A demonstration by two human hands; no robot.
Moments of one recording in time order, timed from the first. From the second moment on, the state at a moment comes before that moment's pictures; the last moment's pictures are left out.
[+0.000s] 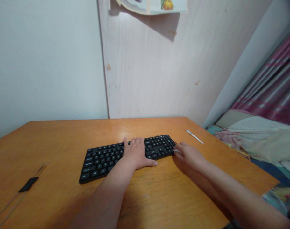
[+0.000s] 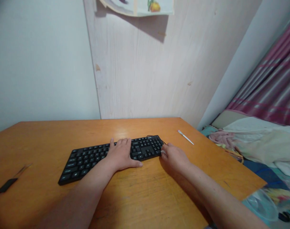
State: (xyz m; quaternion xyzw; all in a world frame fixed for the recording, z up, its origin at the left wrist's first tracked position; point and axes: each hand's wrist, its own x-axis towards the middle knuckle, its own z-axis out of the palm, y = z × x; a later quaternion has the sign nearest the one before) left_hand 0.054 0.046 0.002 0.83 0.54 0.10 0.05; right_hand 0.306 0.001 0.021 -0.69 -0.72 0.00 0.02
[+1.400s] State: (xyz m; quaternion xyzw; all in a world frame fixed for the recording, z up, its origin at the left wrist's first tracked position) left_hand 0.055 0.046 0.005 0.83 0.55 0.08 0.05; right_hand 0.249 -0.012 -0.003 -0.58 -0.80 0.03 0.18
